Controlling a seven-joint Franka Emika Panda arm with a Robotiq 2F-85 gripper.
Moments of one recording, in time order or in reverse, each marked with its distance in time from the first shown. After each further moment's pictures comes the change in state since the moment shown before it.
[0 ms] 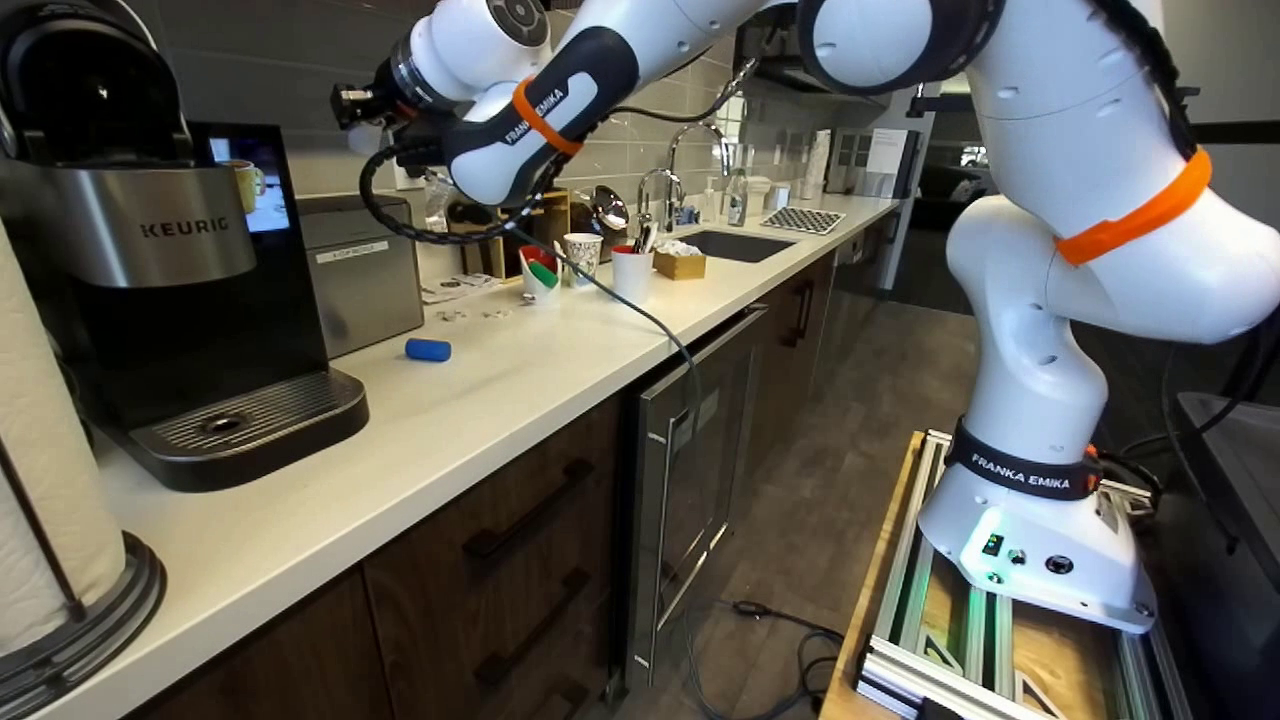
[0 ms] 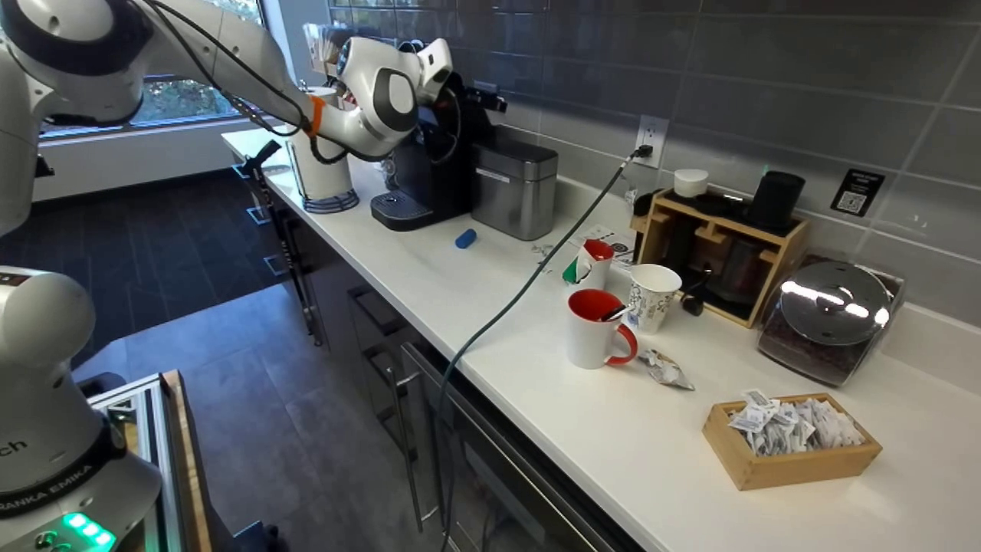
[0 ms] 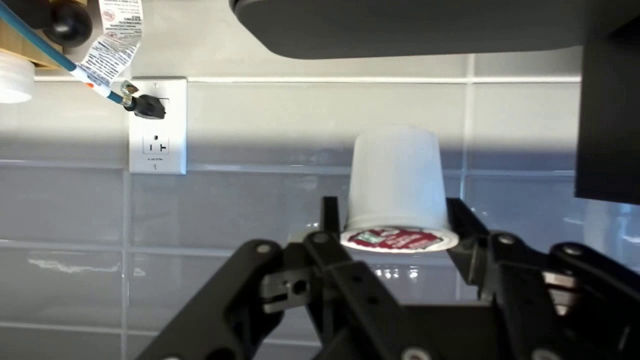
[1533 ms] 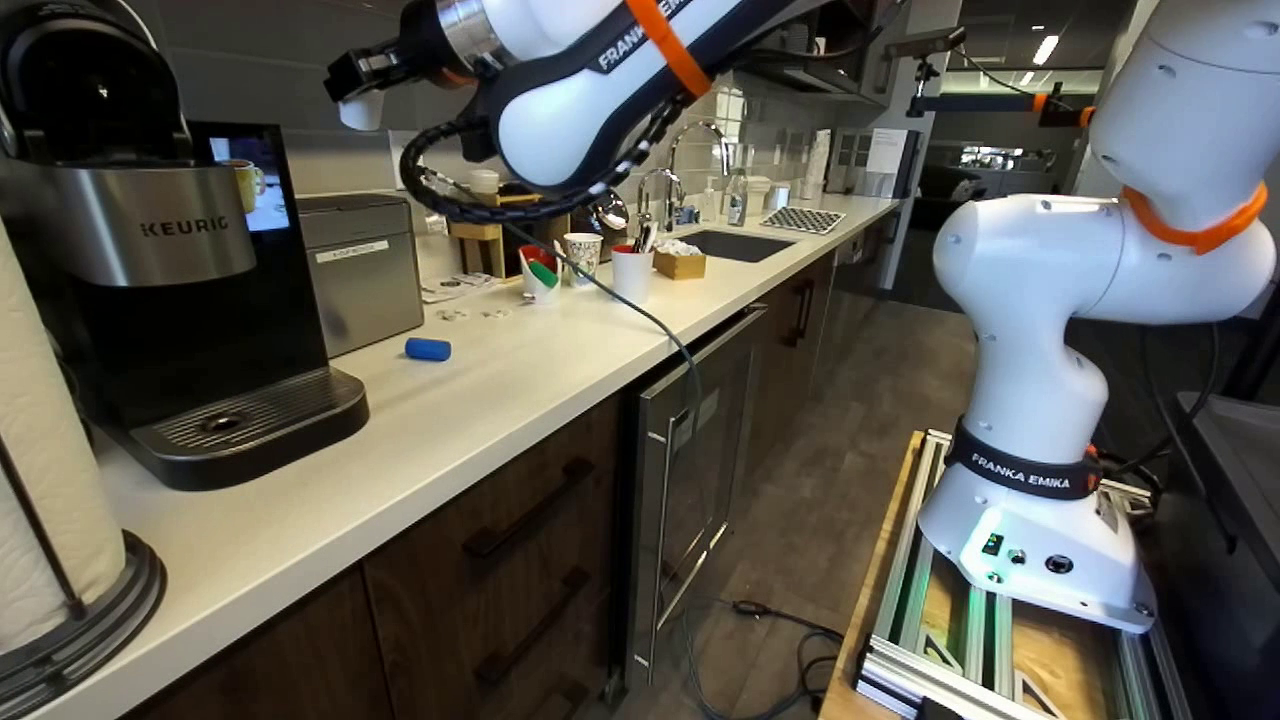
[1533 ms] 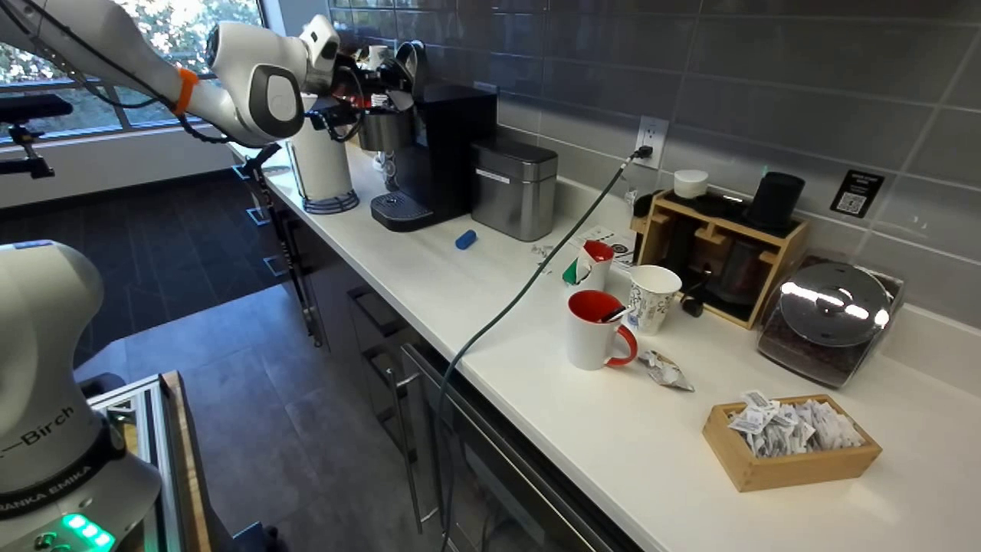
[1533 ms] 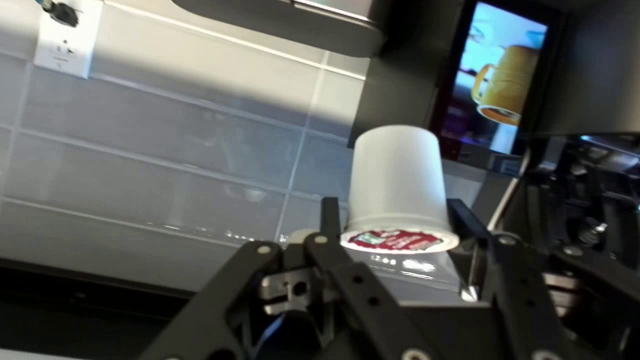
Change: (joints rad) arm 0.853 -0.182 -0.485 -0.522 0.316 0.149 -0.579
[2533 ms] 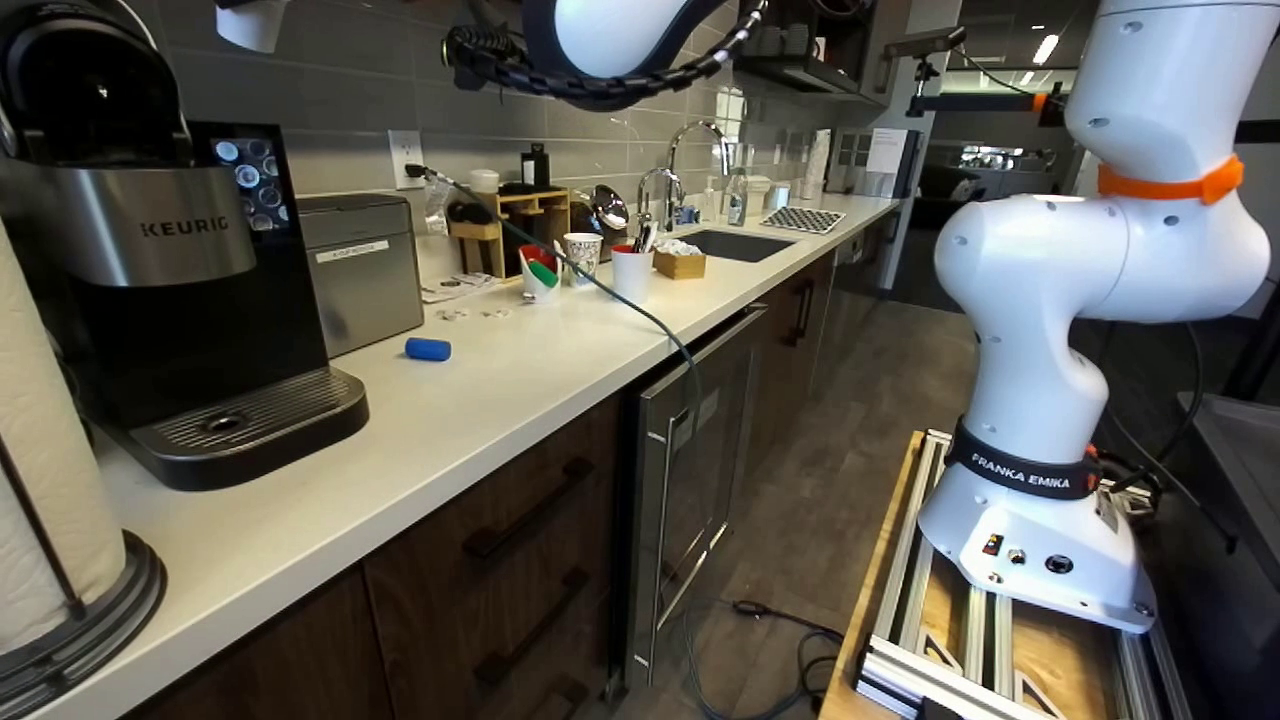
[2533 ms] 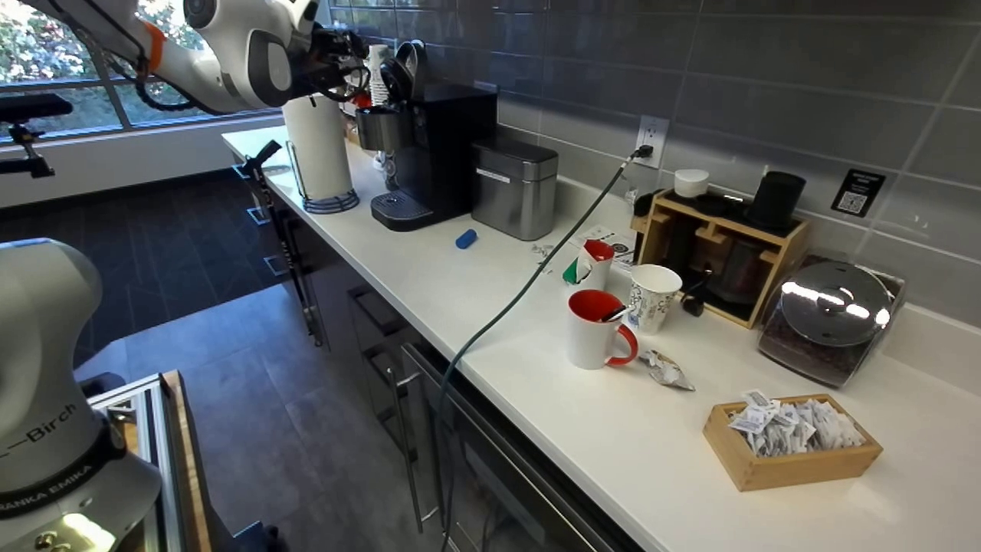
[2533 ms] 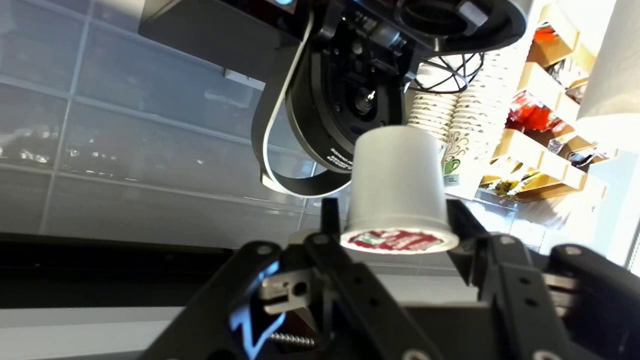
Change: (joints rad) arm 0.066 -0.459 0.100 0.053 -0.380 0.010 -0.167
